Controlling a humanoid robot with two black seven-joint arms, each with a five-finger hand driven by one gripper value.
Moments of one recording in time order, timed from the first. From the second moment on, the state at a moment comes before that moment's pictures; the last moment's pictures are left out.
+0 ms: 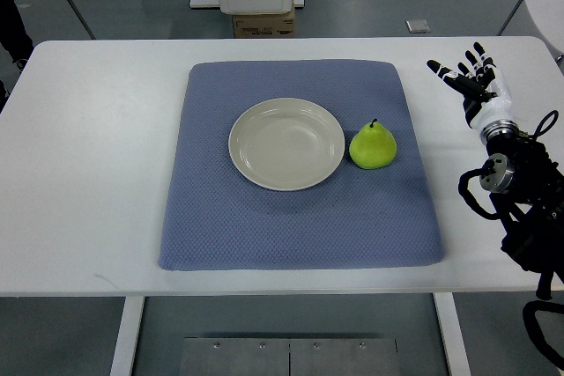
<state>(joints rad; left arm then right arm) -0.04 0.00 -0.11 -0.19 -0.10 0.11 -0.12 0.73 -0.07 1.17 0.55 -0.64 -0.06 0.27</state>
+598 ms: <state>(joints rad) -0.04 0.00 -0.11 -0.19 -0.10 0.11 -0.12 0.63 -0.06 1.18 0.66 -0.73 -0.05 0.27</state>
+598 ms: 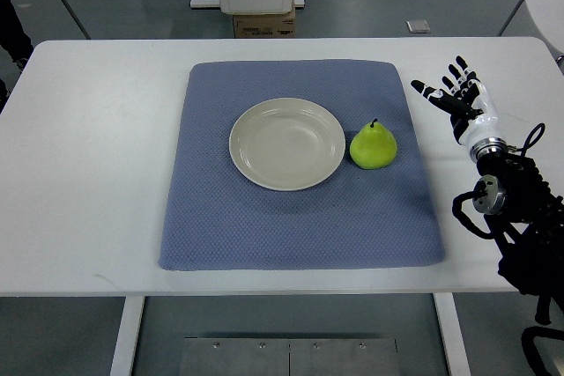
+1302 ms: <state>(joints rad) -0.04 0.00 -0.11 -0.19 -0.10 0.11 -0.12 0.59 -0.10 1.14 0.69 -0.72 -0.02 0.30</state>
